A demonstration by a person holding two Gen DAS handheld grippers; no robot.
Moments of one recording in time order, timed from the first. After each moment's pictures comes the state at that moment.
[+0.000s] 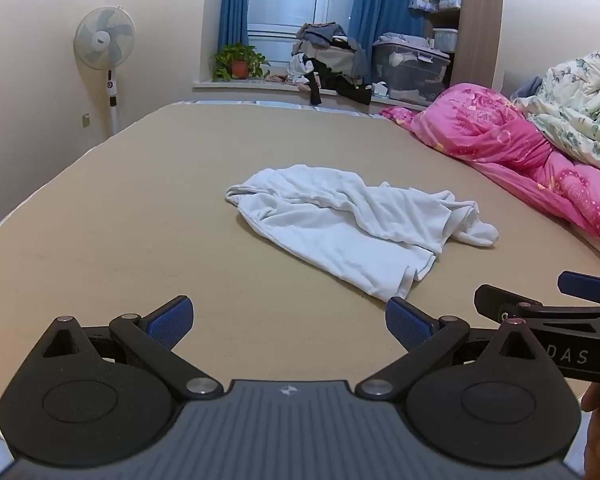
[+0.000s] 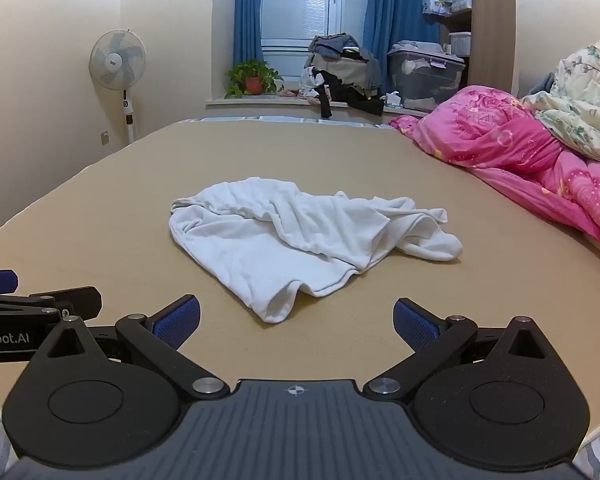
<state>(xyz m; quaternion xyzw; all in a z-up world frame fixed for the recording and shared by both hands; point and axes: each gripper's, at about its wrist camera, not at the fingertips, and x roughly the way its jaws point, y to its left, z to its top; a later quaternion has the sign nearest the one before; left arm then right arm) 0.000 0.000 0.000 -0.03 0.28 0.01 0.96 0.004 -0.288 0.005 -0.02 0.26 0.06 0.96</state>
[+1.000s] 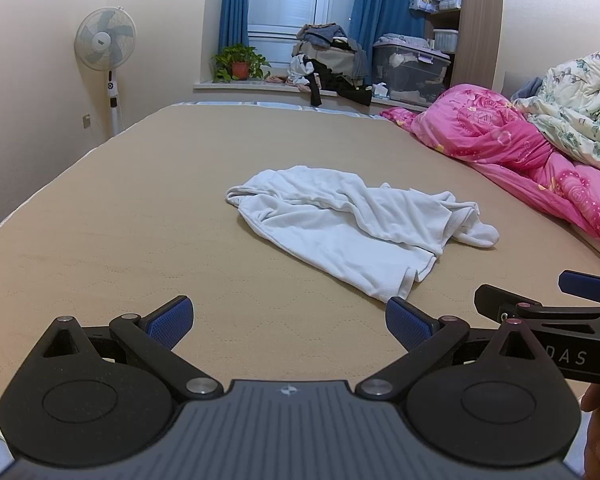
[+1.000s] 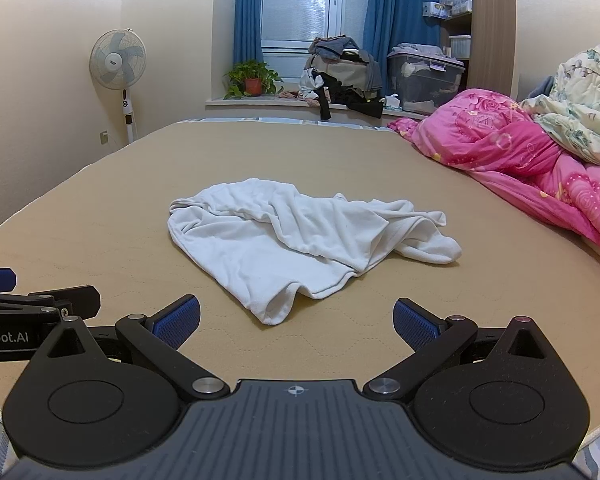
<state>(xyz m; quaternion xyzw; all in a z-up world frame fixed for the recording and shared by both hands) -0.001 0.001 0.001 -0.03 0.28 0.01 0.96 0.004 -0.286 0.003 -0.02 0.25 0.06 0.97</state>
